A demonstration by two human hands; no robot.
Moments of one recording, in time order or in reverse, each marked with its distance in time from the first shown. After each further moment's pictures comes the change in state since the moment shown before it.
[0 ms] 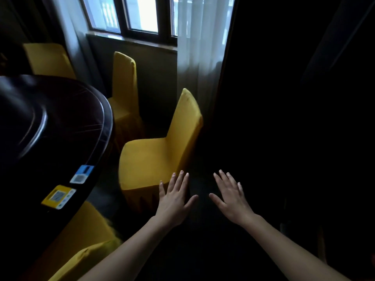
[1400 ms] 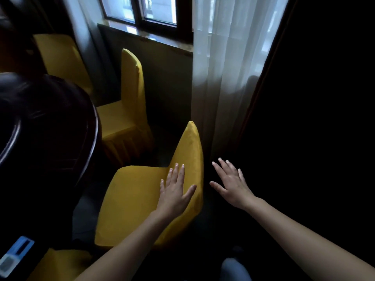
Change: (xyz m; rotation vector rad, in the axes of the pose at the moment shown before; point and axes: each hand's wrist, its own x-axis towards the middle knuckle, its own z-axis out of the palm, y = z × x) left_hand 0.410 -0.032 -0.031 -0.264 0.075 -0.302; right_hand 0.460 0.120 -0.066 0.028 -0.146 -0.231
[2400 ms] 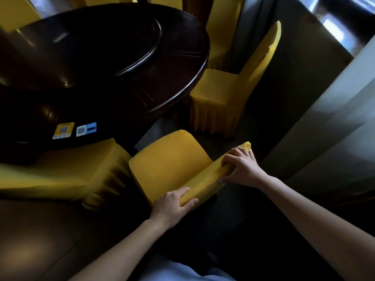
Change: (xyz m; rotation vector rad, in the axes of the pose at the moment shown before) left_hand 0.034 0.080 0.054 -0.147 0.292 -0.810; right_hand 0.263 0.013 -0.046 -0.127 -0.418 -0.982
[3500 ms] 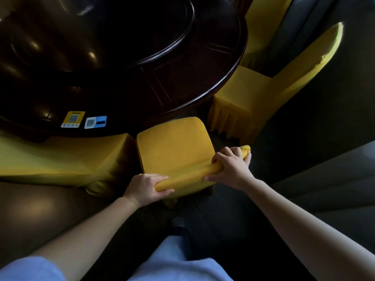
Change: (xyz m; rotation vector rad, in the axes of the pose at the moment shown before) left_hand 0.093 -0.078 -0.076 0.084 0.269 0.103; right_hand 0.143 -0.014 0.009 -0.103 -0.061 -0.092
